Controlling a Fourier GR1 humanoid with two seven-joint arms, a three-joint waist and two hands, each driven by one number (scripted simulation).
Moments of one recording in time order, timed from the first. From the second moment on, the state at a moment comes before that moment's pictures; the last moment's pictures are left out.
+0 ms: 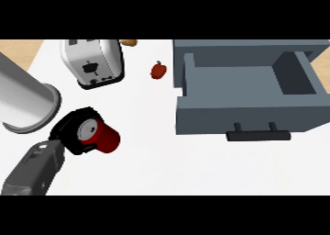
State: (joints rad) left arm -0.59 0.29 0.23 -0.29 0.06 -0.72 -0.44; right arm 0.44 -0.02 -0.74 -2.23 -0.55 0.56 0.23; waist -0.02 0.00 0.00
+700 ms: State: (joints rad) left arm -0.55 0.07 0.34 -0.55 0.21 -0.29 -0.46; right arm 0.47 -0.01 -0.75 -2.25 -0.56 0.53 0.23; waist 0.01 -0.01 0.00
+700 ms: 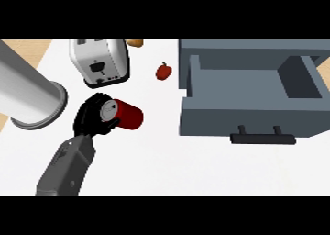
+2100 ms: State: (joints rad) left arm -0.73 0.00 -0.08 -1.34 0.23 0.39 0.18; right arm 0.47 -0.02 -0.69 -2.30 -0.56 0.46 0.25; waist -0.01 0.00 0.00
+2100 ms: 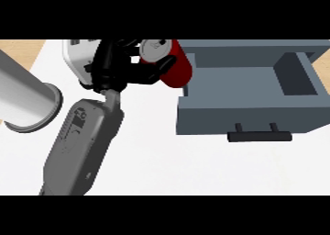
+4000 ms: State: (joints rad) left arm -1.38 0.00 -0.38 -0.59 0.70 0.67 -0.05; right arm 0.36 -0.03 -0.65 -2.29 -0.53 0.44 0.30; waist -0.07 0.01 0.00
